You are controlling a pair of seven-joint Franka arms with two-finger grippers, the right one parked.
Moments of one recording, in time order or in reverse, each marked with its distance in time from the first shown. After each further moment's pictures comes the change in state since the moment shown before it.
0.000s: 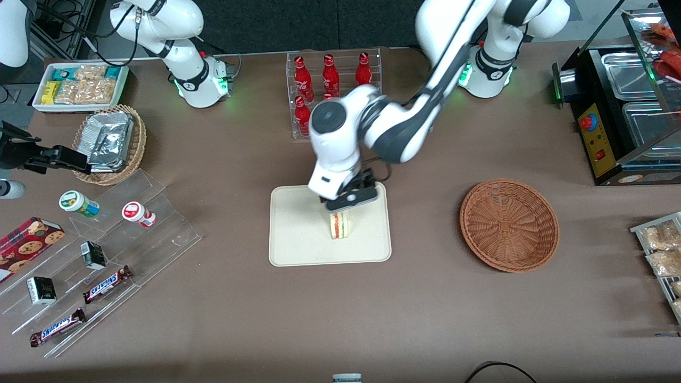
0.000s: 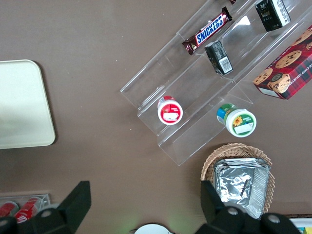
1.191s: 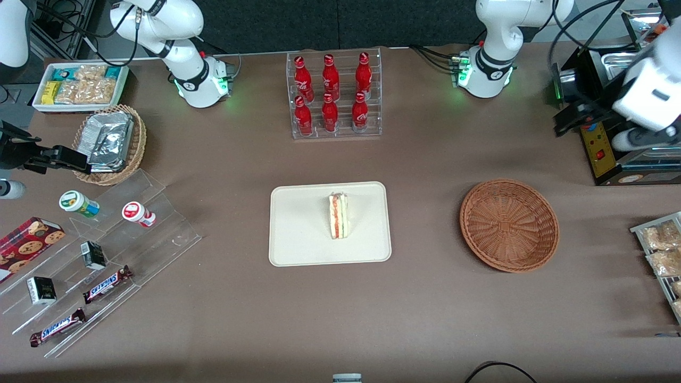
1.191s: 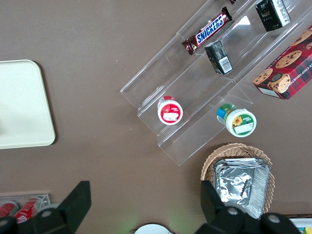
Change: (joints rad) arm 0.675 -0.596 0.010 -0.231 -0.133 -0.484 0.987
